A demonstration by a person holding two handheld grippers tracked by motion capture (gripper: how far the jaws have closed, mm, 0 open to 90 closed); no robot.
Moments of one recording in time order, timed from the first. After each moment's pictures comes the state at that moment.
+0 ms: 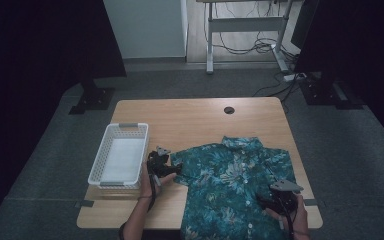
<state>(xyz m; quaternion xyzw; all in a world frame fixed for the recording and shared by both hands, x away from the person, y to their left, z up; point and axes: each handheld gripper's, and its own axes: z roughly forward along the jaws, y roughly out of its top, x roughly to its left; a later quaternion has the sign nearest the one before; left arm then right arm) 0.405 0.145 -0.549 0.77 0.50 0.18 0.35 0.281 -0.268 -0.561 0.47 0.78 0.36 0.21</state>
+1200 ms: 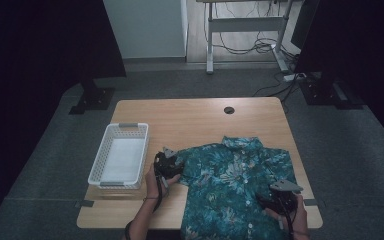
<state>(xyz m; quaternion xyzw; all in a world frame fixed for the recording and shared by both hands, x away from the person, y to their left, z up) 0.399 0.124 -0.550 0.77 0.49 0.20 0.36 0.281 -0.267 -0.562 0.46 0.78 0.37 0.21</state>
